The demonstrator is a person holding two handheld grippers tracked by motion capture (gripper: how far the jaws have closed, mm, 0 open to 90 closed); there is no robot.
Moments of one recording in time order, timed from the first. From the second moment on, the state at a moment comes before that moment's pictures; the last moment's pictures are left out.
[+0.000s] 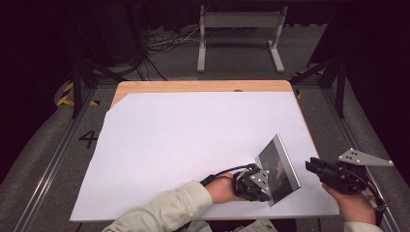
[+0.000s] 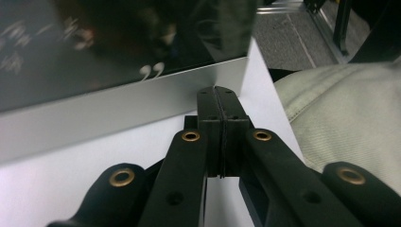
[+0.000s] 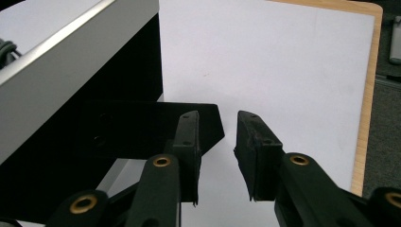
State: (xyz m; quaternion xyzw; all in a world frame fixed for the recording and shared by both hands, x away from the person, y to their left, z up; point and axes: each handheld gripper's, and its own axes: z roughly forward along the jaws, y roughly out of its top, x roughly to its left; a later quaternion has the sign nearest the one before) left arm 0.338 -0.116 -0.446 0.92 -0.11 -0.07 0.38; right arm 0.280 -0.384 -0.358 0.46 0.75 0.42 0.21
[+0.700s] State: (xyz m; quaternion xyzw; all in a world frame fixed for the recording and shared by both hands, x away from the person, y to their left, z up) left arm 0.354 -0.076 -0.443 0.92 -0.05 -0.07 0.39; right arm 0.285 -0.380 -0.355 0.47 0.75 0.42 0.20
